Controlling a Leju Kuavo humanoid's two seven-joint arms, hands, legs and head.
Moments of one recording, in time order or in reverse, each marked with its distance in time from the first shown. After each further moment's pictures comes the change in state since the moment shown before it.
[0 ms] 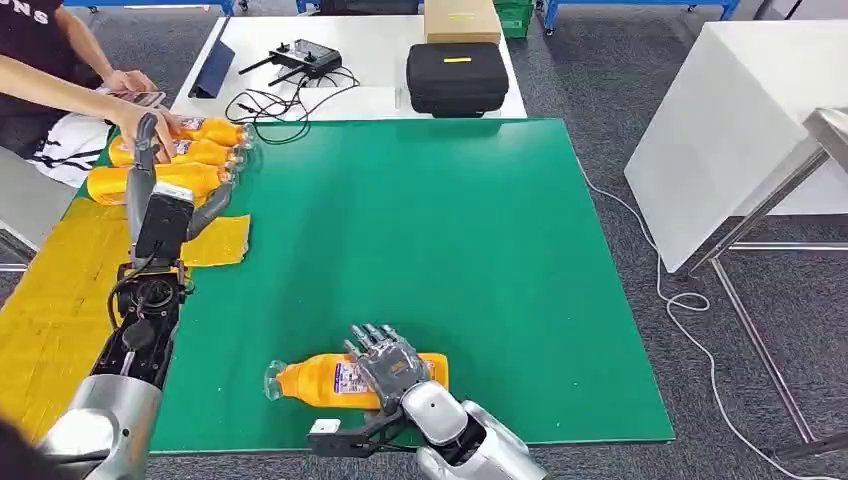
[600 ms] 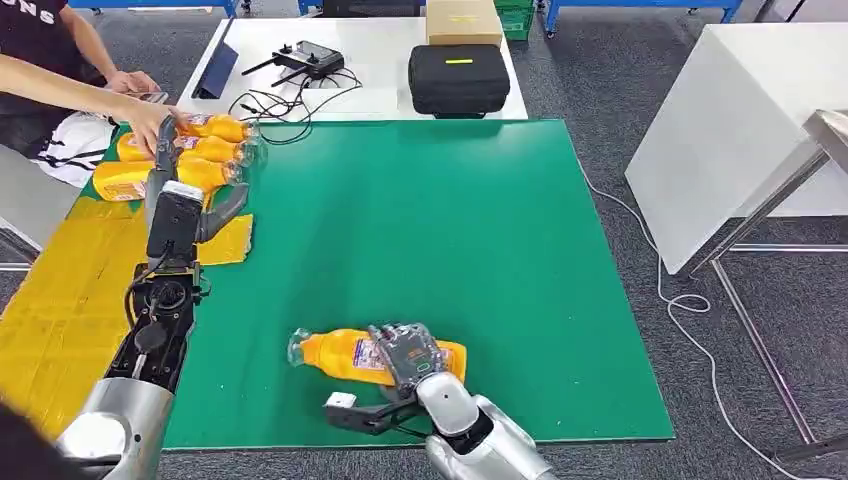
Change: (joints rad) left arm 0.022 -0.035 -0.032 -0.036 0.064 -0.062 0.033; right arm -0.021 0.028 -0.114 0.051 -0.026 -0.226 0.043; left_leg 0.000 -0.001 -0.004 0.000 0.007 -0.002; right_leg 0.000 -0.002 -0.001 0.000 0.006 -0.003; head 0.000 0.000
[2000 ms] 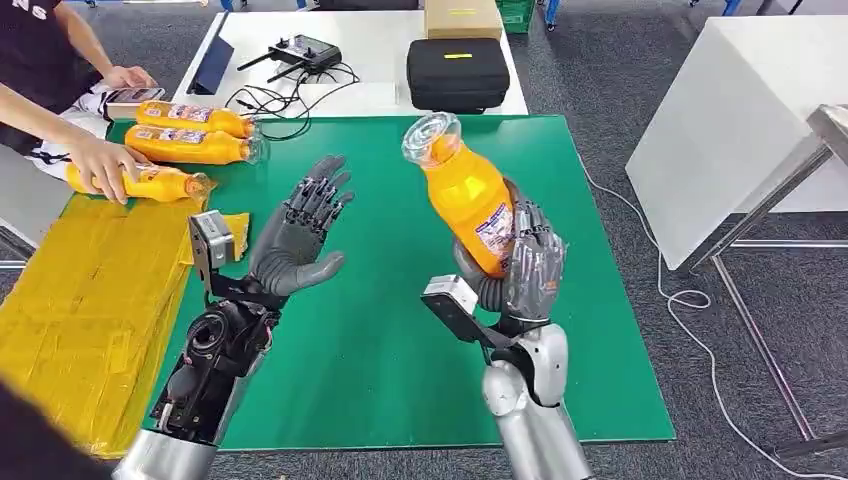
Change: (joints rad) left arm 0.178 -0.099 -0.257 -0.327 0.540 -0.706 0.193; right arm 0.099 0.114 -0.514 -0.453 -0.237 -0.526 -0.485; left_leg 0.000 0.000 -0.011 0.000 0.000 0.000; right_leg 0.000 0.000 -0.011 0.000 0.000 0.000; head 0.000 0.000
